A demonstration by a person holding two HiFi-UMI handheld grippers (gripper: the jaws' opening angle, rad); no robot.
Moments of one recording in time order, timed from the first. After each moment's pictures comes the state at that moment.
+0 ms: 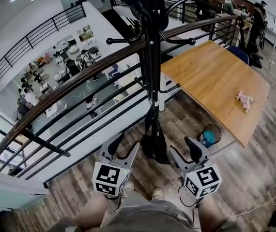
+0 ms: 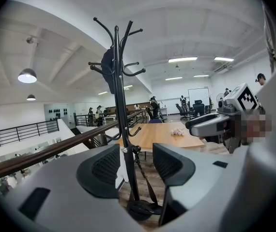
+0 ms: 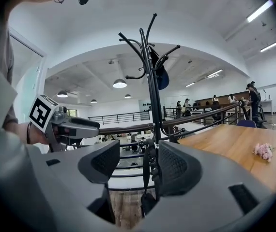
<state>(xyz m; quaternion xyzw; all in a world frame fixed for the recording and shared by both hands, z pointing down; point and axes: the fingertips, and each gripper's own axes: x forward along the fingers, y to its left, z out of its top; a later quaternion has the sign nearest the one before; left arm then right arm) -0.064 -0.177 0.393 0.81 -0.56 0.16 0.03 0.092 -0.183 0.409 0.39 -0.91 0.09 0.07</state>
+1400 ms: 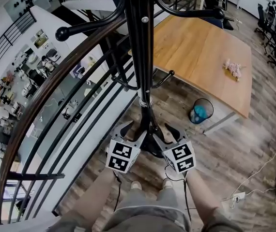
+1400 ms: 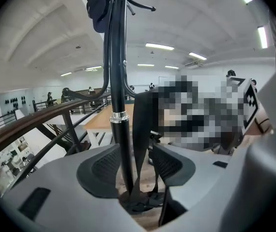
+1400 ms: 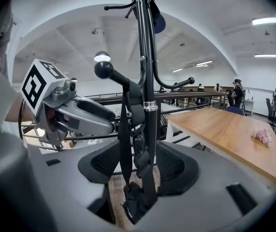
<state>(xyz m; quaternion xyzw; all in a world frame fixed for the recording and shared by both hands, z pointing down) -0.047 -0.320 0.558 0.90 -0.35 0.25 0.08 0.020 -0.299 0.575 0.48 -0.84 0.13 0.20</state>
